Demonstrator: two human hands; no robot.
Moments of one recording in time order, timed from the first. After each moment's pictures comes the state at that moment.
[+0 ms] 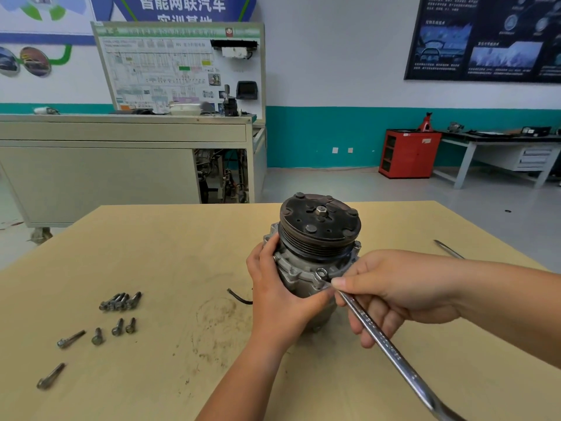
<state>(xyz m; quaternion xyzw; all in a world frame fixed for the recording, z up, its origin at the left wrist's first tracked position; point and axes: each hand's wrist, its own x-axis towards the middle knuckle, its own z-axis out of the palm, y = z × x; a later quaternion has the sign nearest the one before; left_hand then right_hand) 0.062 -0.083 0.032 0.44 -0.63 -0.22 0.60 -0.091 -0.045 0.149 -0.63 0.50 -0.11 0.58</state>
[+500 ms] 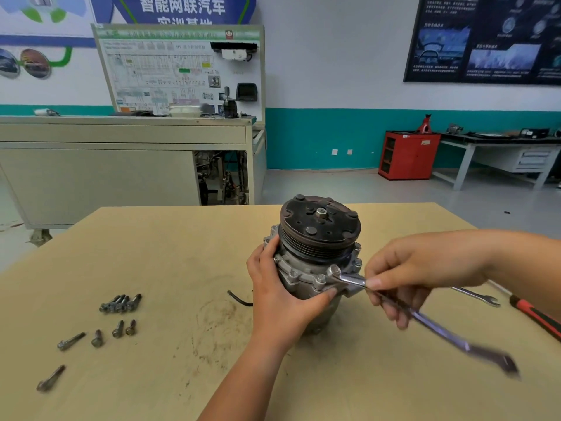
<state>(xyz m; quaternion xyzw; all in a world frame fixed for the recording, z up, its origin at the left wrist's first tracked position) 0.062 -0.084 0.032 0.44 -0.64 -0.22 0.59 -0.130 -0.067 0.168 -0.72 0.50 -0.01 0.48</state>
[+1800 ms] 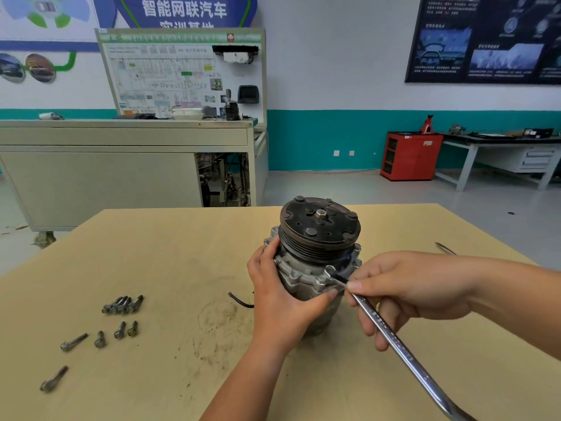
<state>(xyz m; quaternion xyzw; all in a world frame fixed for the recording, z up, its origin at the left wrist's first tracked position) 0.060 -0.084 0.031 0.45 -0.63 -0.21 0.60 -0.114 -0.053 0.148 -0.65 0.45 -0.10 0.61</state>
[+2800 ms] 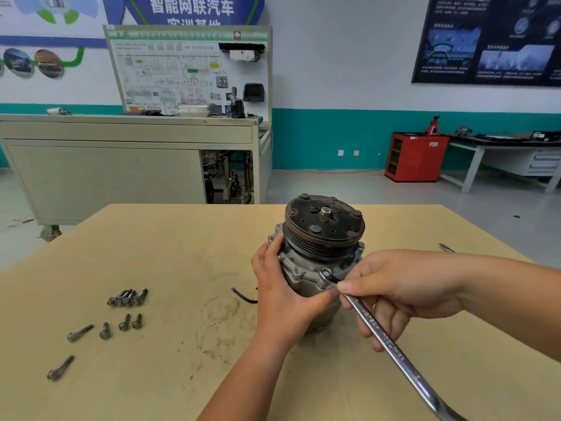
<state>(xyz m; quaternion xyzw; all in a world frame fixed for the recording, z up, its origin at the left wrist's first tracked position) 0.061 -0.082 0.032 0.44 -0.63 -0.22 0.60 -0.096 -0.050 0.155 -0.64 0.48 -0.07 0.60</state>
